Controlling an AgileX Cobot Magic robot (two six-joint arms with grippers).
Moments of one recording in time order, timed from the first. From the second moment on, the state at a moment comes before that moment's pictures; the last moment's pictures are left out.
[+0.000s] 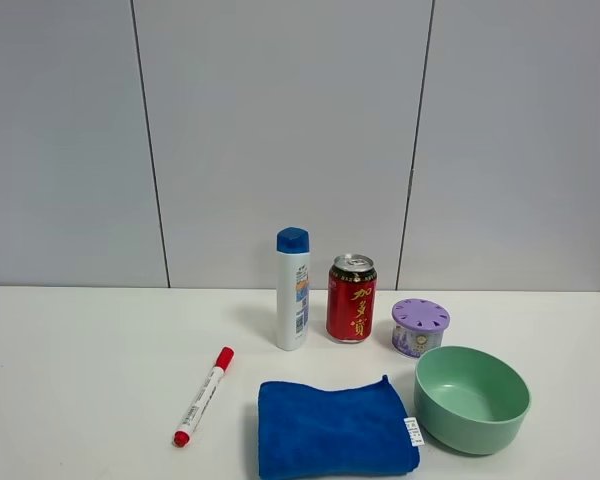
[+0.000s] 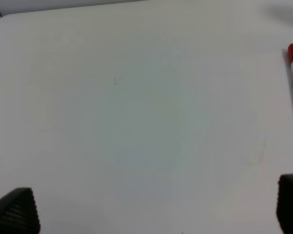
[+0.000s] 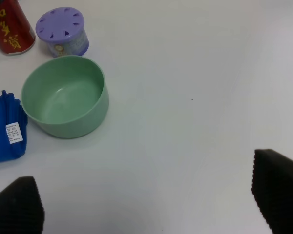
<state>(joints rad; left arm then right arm) -0.01 0.00 -0.51 0.03 1.05 0.02 0.01 0.03 -0.49 0.07 1.06 -0.02</state>
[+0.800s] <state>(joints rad) -0.01 0.00 -0.51 0.03 1.05 0.02 0.01 0.03 -0.49 0.07 1.06 -0.02</state>
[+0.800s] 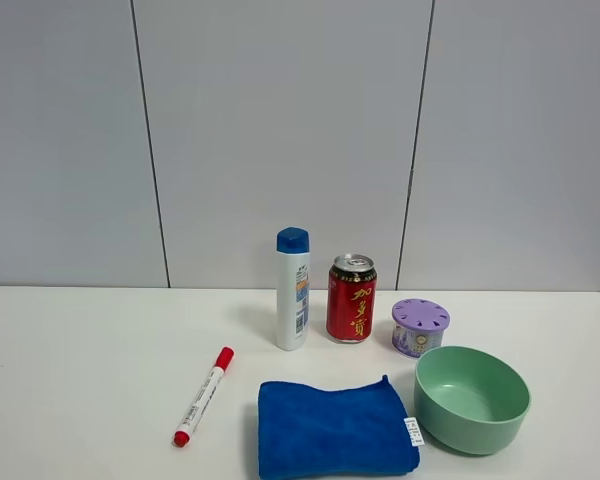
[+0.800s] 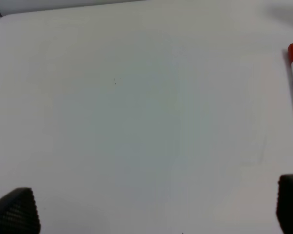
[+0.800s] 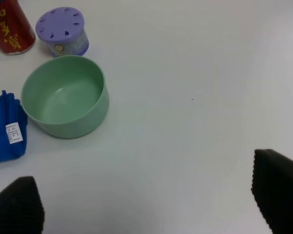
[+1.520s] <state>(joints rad) -0.01 0.00 -0.51 0.03 1.05 0.02 0.01 0.03 -0.49 0.07 1.06 -0.02</state>
